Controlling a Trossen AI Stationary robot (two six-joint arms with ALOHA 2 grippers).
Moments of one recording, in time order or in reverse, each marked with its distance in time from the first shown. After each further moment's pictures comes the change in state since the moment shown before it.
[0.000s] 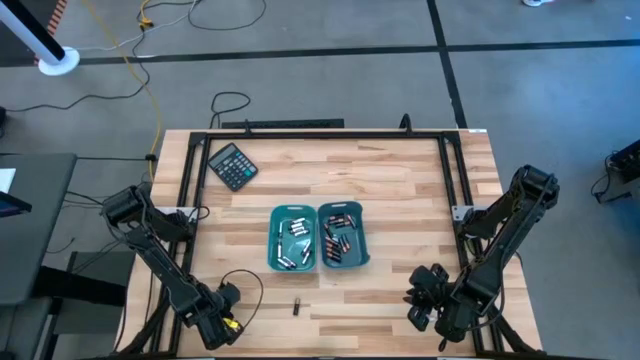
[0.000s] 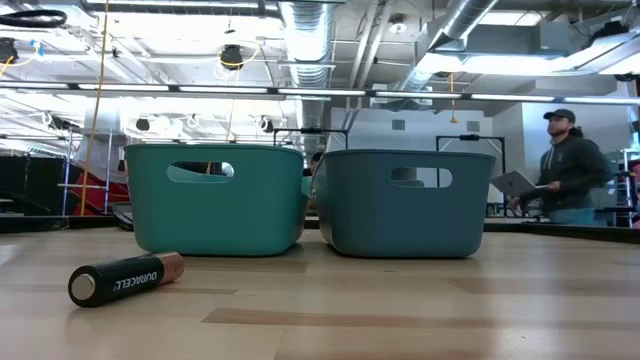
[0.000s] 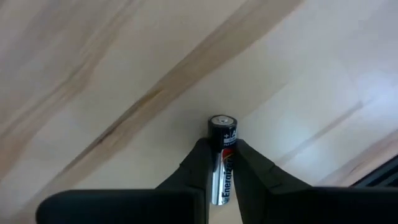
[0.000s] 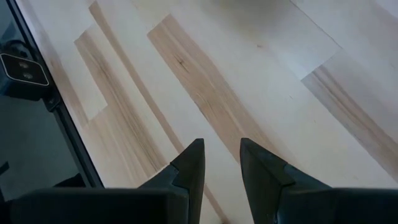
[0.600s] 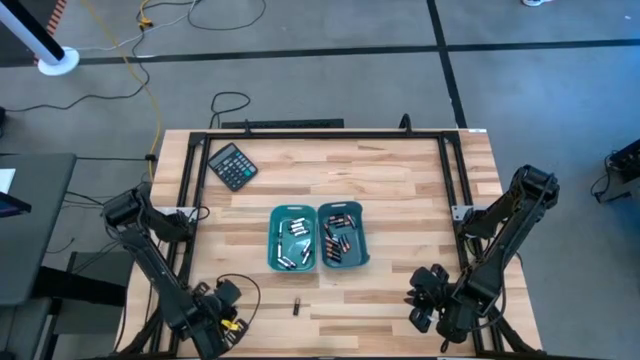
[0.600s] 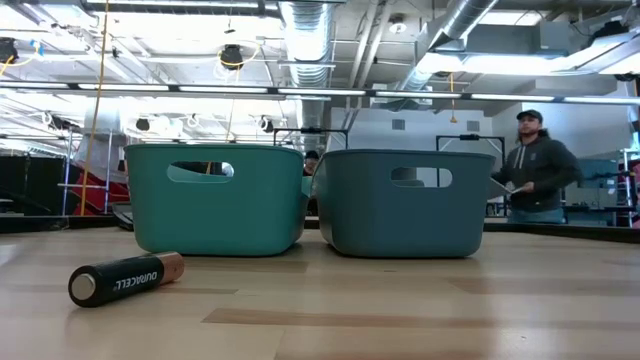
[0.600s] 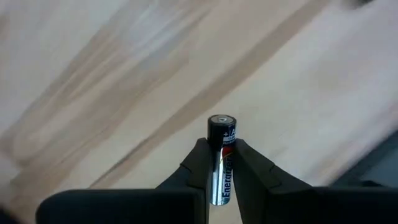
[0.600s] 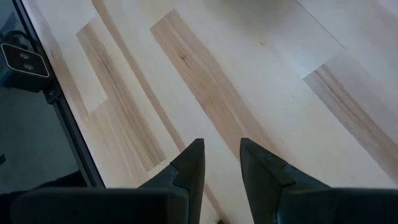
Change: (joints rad) left arm -0.005 -0.005 0.292 -0.348 -0.268 -0.028; right arm 0.012 0.000 0.000 0.001 0.000 -0.024
